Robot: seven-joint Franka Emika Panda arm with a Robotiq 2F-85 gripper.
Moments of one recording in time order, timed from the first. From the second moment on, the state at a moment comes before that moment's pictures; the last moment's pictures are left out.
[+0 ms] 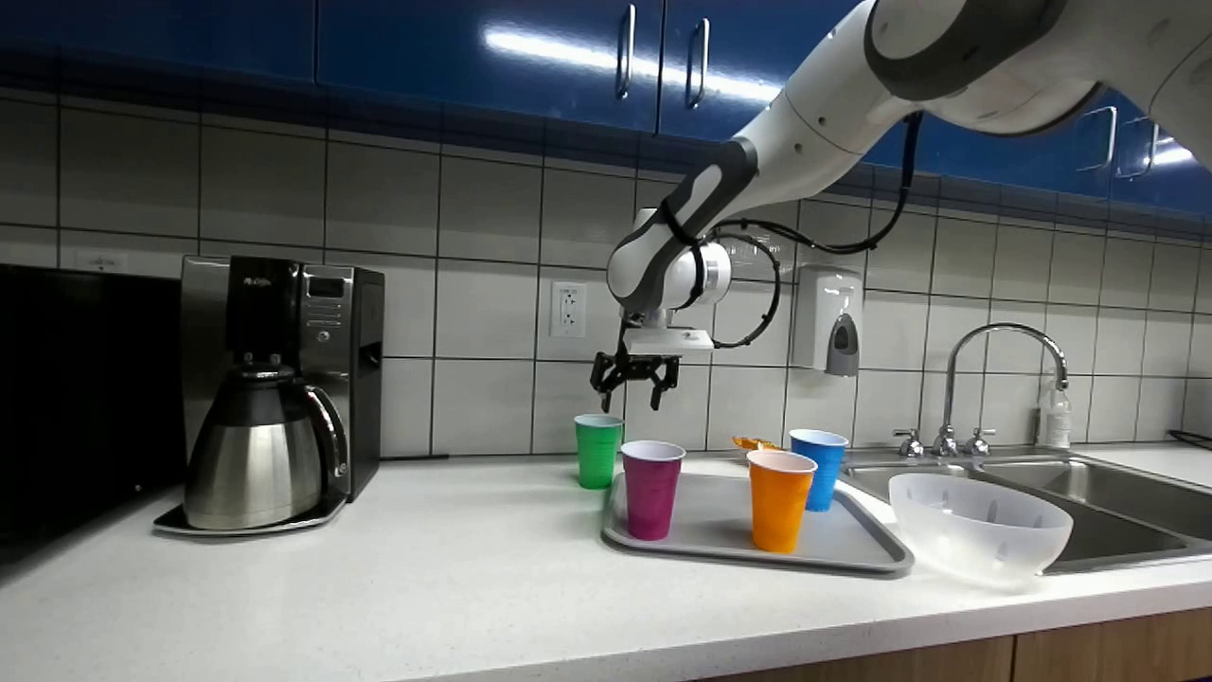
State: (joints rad) arm 0.25 0.61 -0.01 -1.58 -0.12 2.51 0.19
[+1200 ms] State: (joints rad) arm 0.29 0.79 -0.08 -1.39 -0.13 2.47 0.25
